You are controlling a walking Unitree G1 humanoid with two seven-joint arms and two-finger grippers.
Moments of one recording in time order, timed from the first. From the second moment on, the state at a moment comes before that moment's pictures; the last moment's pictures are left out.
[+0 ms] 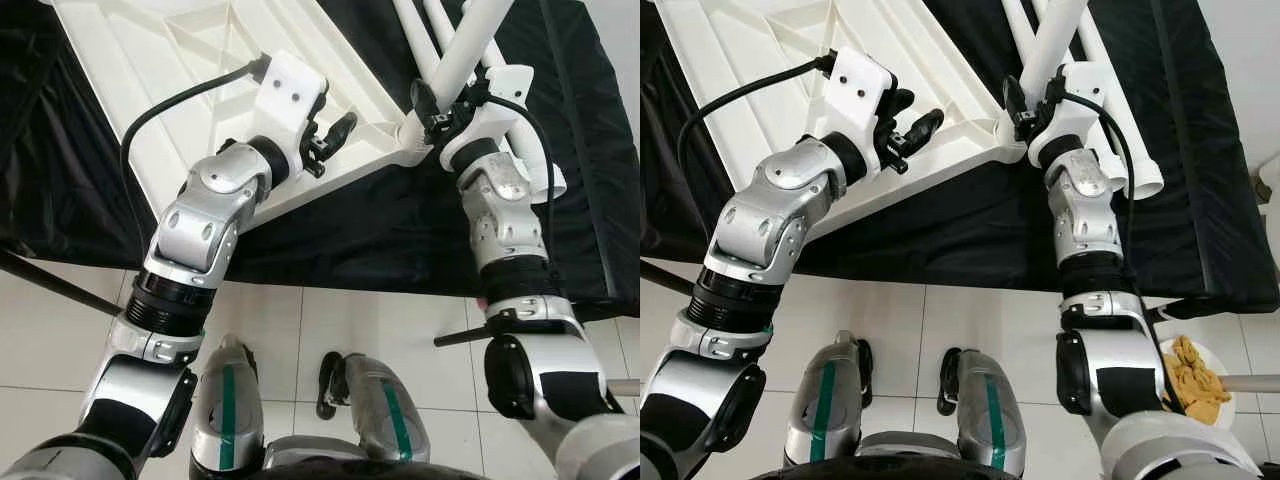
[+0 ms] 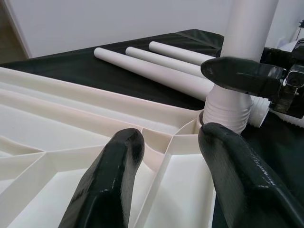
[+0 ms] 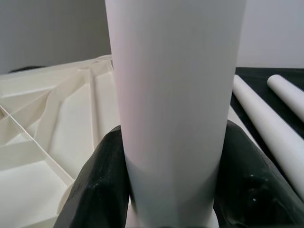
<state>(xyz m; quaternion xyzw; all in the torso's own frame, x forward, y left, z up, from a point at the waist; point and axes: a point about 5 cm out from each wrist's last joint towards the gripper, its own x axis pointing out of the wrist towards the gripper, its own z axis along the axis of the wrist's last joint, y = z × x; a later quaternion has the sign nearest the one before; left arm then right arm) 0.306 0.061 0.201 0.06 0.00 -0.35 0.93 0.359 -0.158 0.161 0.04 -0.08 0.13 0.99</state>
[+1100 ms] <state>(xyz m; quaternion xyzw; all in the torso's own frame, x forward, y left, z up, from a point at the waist) 0.307 0.064 0.213 0.06 -0.02 -0.35 0.94 0.361 -0.162 0.144 0.01 -0.07 0.12 0.99</state>
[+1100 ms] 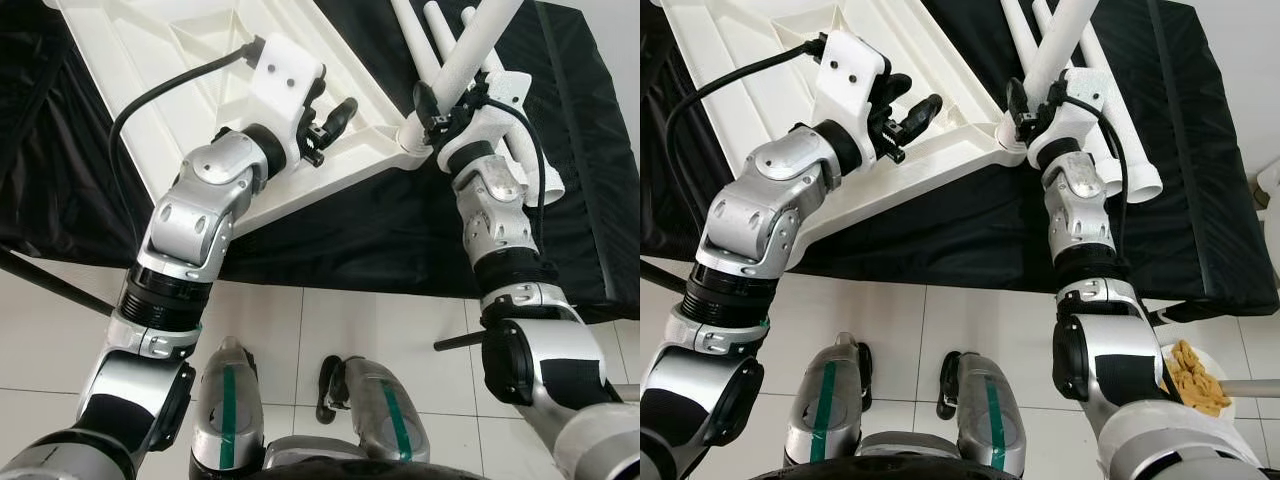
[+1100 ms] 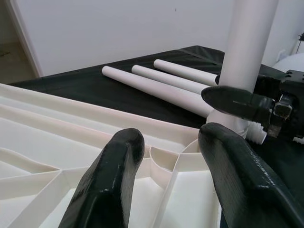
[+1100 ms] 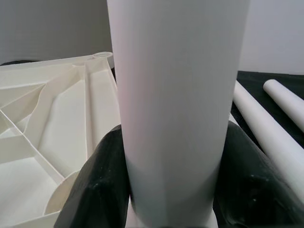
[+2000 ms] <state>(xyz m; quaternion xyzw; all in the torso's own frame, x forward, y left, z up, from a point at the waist) 0.306 0.065 0.220 0.05 -0.03 -0.35 0.94 0.349 -0.150 0.140 -0.09 -0.09 0.19 0.97</state>
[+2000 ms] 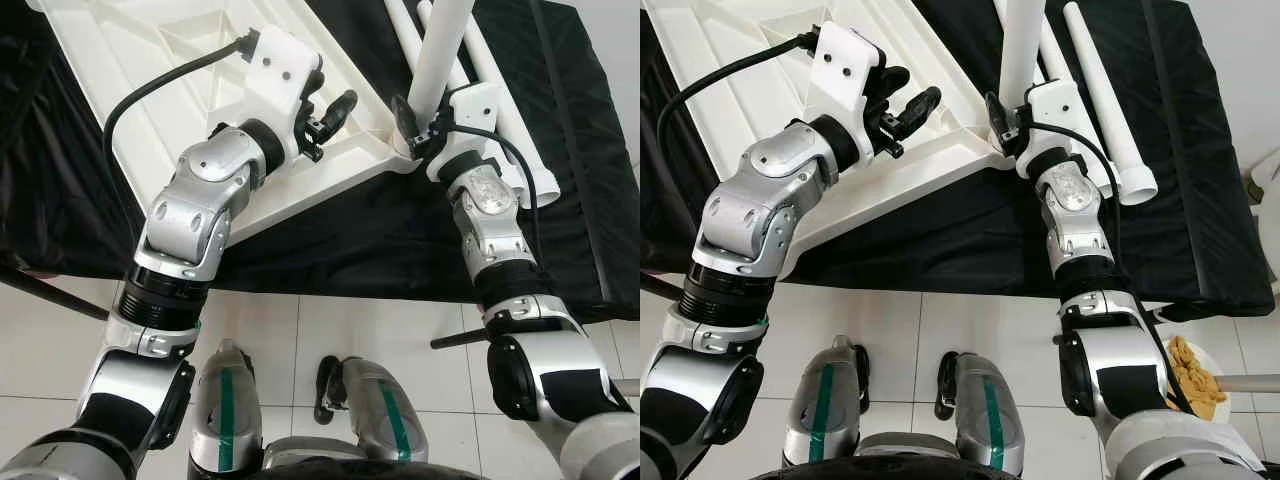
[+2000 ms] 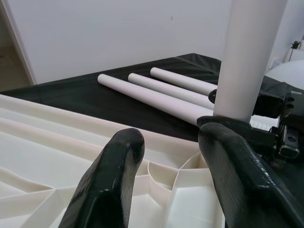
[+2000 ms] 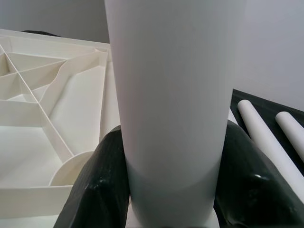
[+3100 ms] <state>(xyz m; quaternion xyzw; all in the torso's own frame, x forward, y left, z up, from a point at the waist) 0.305 0.066 0.226 0.06 -0.04 -0.35 0.93 0.354 -0.178 0.131 0.13 -0.06 0.11 0.98</state>
